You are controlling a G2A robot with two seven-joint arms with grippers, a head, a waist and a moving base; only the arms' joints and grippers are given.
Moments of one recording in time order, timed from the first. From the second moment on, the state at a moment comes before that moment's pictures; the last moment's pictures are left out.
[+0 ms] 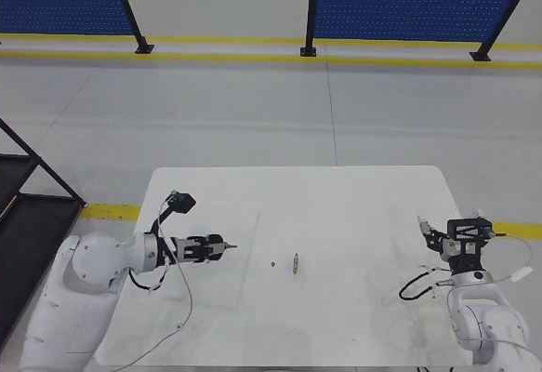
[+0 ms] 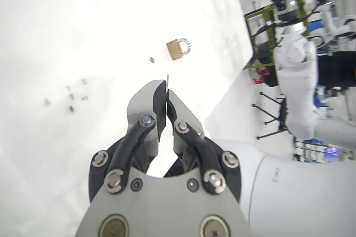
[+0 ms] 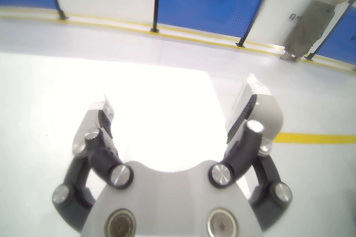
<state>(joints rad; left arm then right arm) 1.58 -1.04 -1.68 -1.87 0.12 -0.17 -1.27 -1.73 -1.15 1.60 -1.80 -1.33 0.00 0.00</state>
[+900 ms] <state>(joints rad) 1.45 -1.01 -1.71 -1.51 -0.49 -0.29 -1.53 -1.73 -1.15 1.60 -1.80 -1.33 0.00 0.00</state>
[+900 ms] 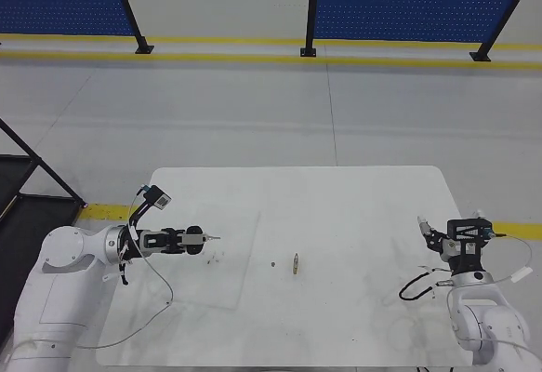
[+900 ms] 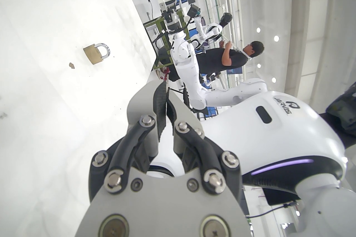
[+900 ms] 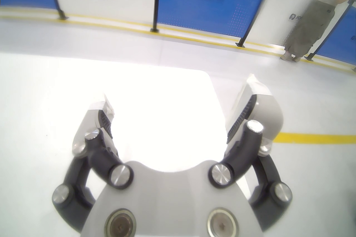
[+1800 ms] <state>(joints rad) 1.45 -1.01 -1.71 -1.51 -0.49 -0.29 -1.53 -1.56 -1.16 1.30 -1.99 -1.37 -0.21 0.67</state>
